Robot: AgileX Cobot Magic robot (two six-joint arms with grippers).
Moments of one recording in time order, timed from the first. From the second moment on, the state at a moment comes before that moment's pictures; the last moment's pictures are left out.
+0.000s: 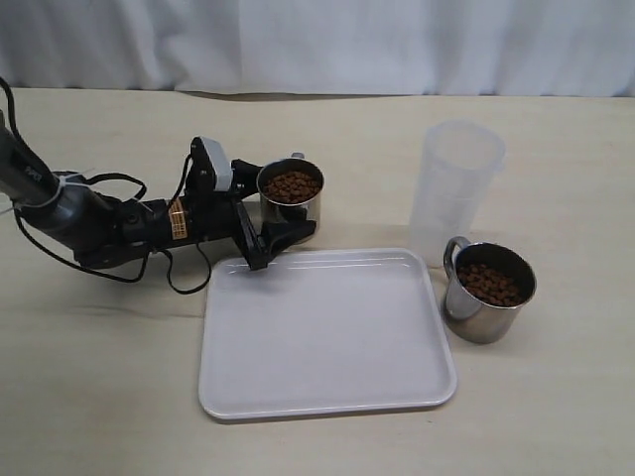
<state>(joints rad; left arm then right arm) -0.25 2.46 -1.17 1.00 -1.19 -0.28 0.03 0.00 0.00 0.02 0.13 -0.08</state>
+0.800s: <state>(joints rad) -0.28 2.47 -1.17 0.91 -1.15 -0.24 0.03 0.00 0.00 0.02 0.13 -0.08</state>
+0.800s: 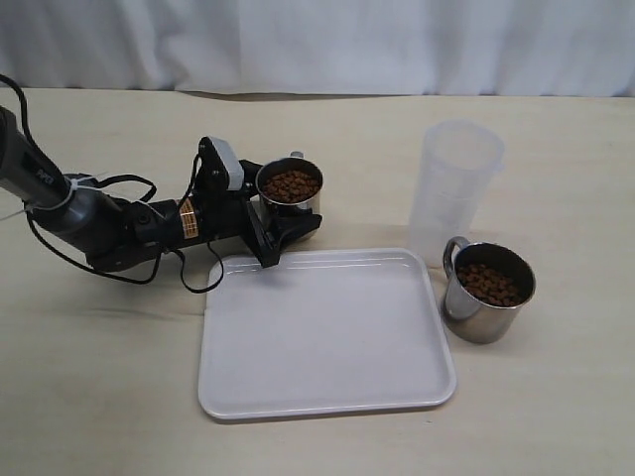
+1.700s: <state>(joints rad) -0.28 2.47 -1.17 0.91 -1.14 -0.26 0.03 0.00 0.00 0.02 0.13 -0.08</state>
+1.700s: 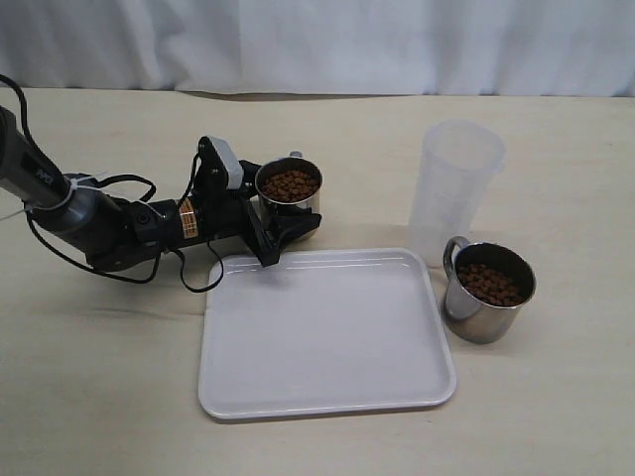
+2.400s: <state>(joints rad) -0.17 2.47 -1.17 0.93 -1.17 -0.31 0.03 0.00 0.00 0.02 0.13 -0.08</state>
